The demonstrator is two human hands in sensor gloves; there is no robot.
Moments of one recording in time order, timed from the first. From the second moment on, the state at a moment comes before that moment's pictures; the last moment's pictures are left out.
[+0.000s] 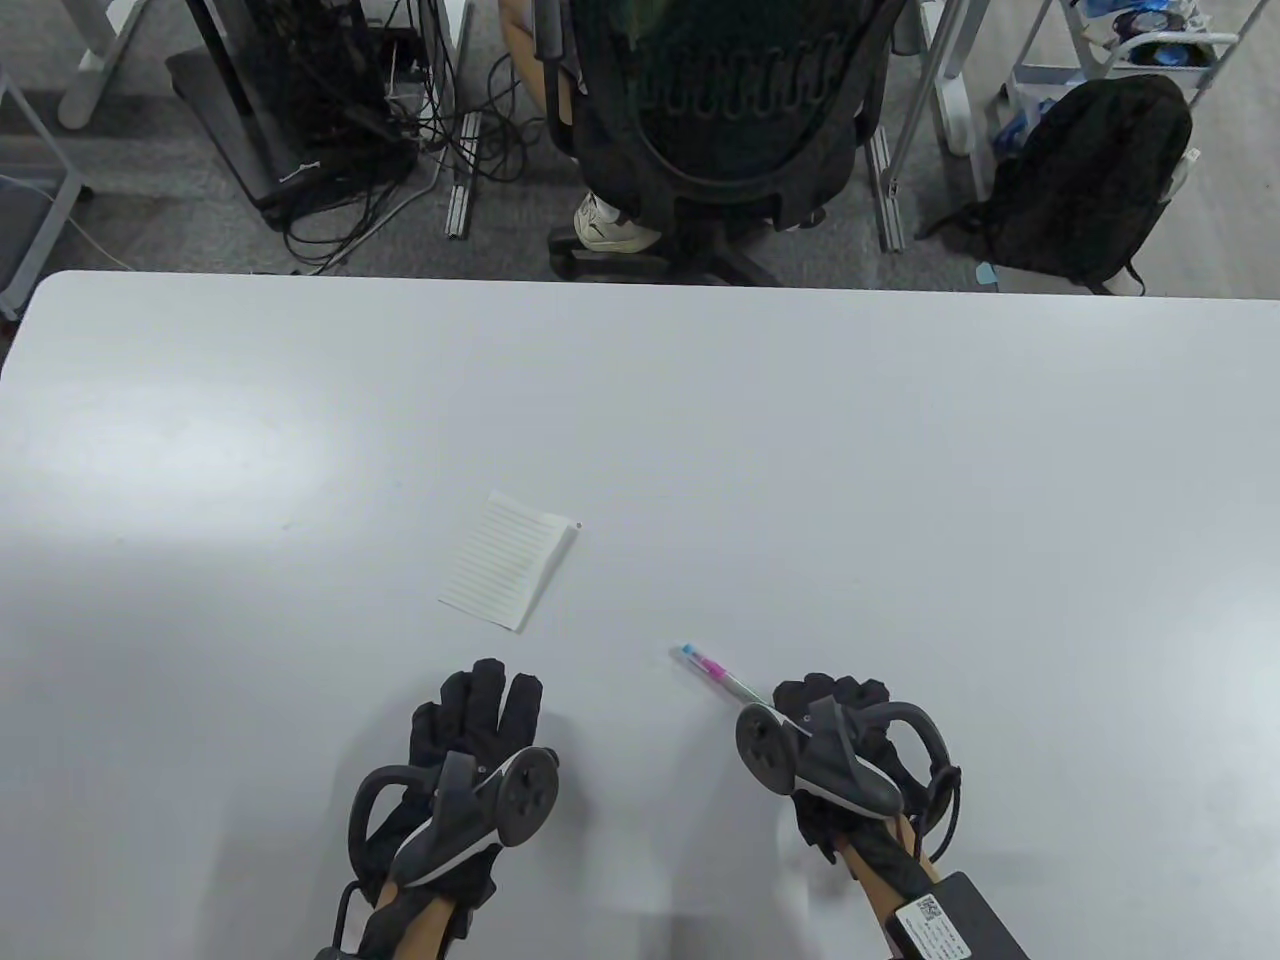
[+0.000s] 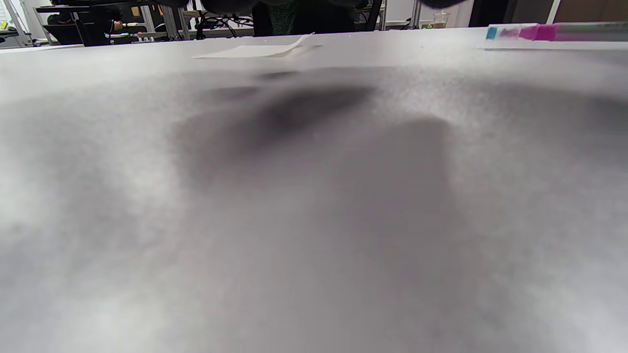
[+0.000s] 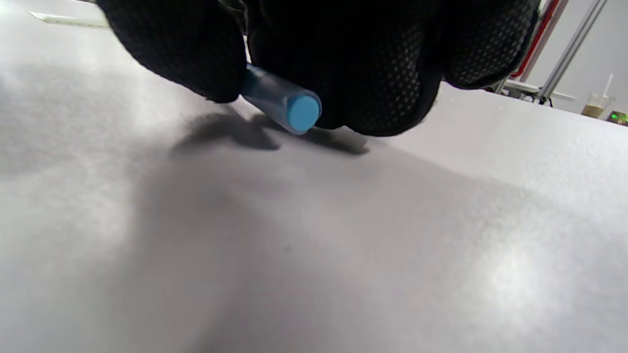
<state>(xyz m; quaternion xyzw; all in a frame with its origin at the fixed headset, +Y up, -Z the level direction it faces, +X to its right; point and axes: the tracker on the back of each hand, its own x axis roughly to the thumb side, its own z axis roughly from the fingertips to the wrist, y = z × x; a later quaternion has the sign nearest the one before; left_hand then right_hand) -0.150 -0.733 -0.116 -0.12 -0.10 -0.02 0.99 0.122 -0.726 -0.156 -0.14 -0.09 -0.98 0.09</state>
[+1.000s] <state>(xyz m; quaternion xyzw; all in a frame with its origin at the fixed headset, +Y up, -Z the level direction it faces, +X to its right) -0.121 -0.721 -0.099 -0.04 -0.18 -0.05 0.98 0.053 -0.700 -0.112 -0.35 0.04 -0.93 0.08</state>
